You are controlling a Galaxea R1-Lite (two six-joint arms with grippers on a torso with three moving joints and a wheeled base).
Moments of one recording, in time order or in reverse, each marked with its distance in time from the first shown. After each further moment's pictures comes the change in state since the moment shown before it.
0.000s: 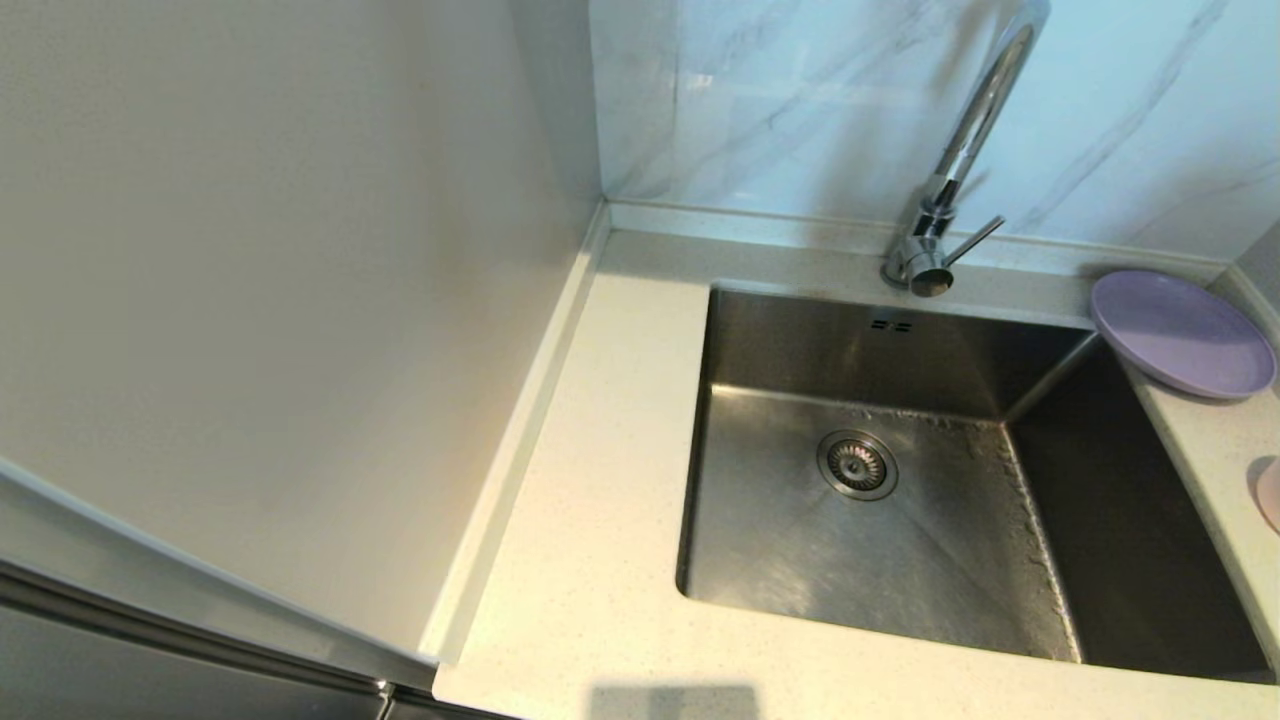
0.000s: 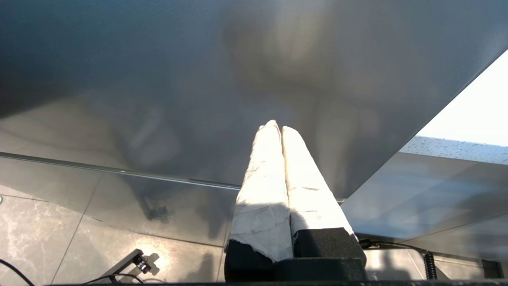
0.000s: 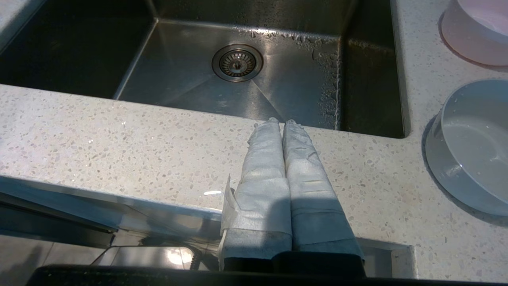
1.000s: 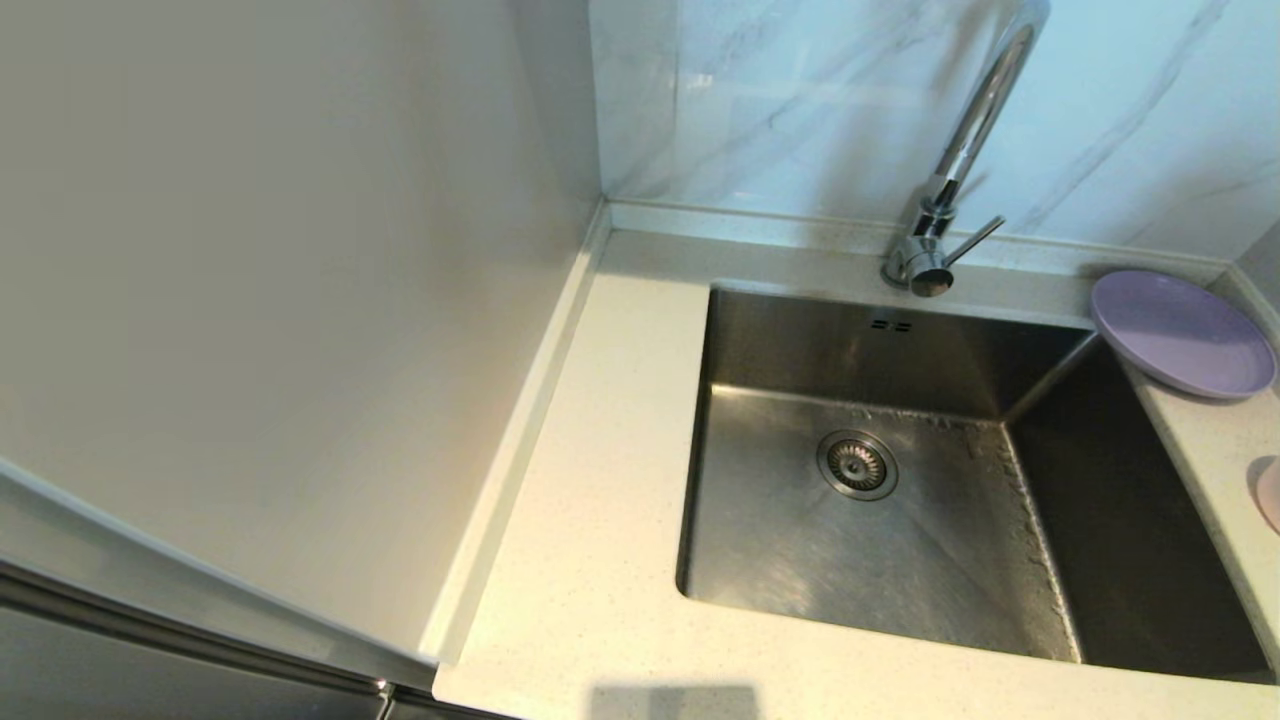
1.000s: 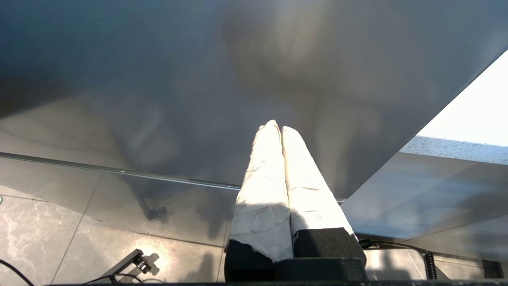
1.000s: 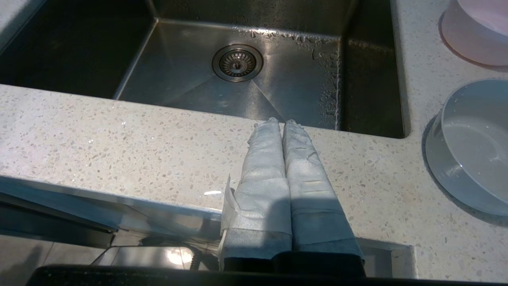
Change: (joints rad) left arm 0.000 0.000 0.000 0.000 0.000 0.000; right arm 0.000 0.000 0.000 0.000 0.000 0.000
